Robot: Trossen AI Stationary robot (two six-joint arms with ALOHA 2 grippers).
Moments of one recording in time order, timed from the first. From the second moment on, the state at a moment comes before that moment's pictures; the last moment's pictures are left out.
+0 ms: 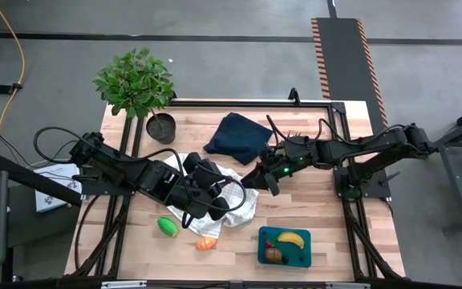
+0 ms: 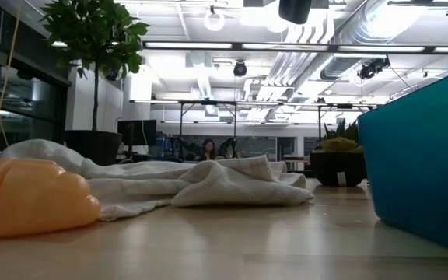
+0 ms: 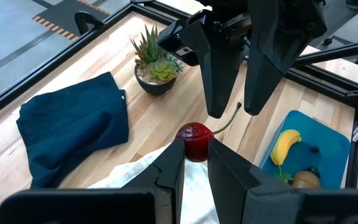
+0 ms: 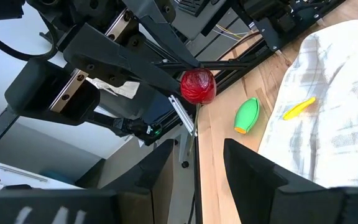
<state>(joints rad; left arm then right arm) -0.35 1.69 1.81 -1.02 -0.72 -0.78 0.12 1.33 1.03 0.07 -0.24 0.80</state>
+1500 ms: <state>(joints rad) -0.35 1.69 1.81 -0.98 -0.71 -0.75 0.12 1.33 1.03 0.07 -0.22 0.80</state>
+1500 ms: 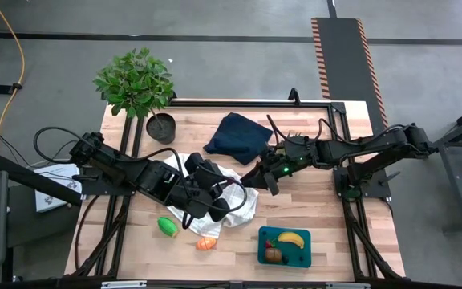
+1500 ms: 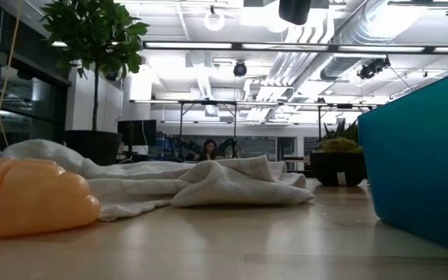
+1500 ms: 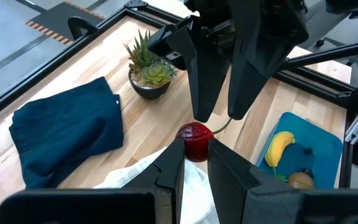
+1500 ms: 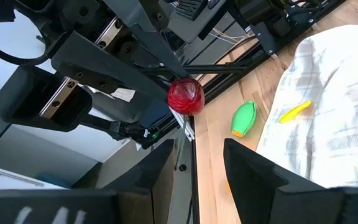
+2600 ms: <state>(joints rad) -0.35 1.69 1.81 -0.99 -0.71 -0.74 0.12 1.33 1.03 0.07 -0.22 0.77</state>
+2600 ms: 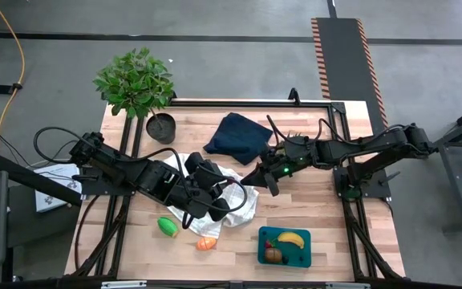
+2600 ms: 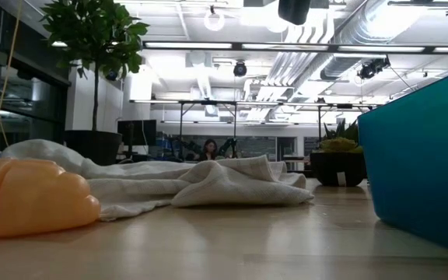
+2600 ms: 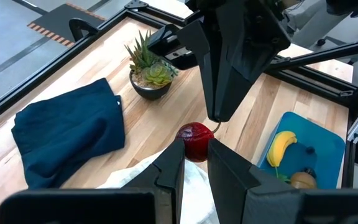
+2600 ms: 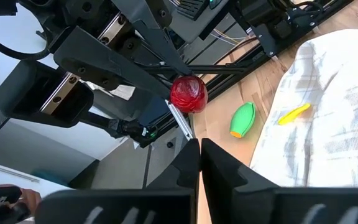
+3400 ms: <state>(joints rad) -0.35 1.69 1.81 -0.99 -0.75 -0.70 0.12 1.33 1.03 0.02 -0.21 0.78</state>
